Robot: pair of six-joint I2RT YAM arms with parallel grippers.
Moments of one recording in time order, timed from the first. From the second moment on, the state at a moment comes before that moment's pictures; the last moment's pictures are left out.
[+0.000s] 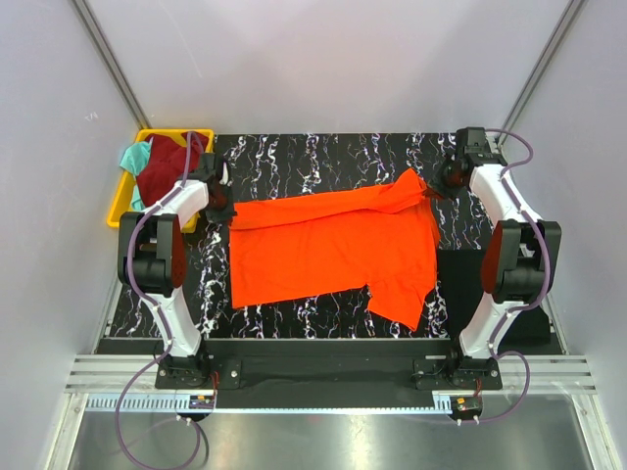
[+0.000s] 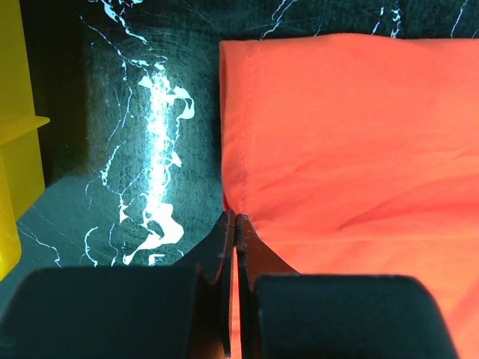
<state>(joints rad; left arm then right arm) -0.07 1.89 1.35 -0.60 -0.01 -0.24 -0.03 1.83 1.52 -0.66 -0.14 0.58</state>
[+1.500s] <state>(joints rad) -0.14 1.98 1.44 -0.54 0.15 -0.30 -0.06 2.38 2.05 -0.64 -0.32 0.48</state>
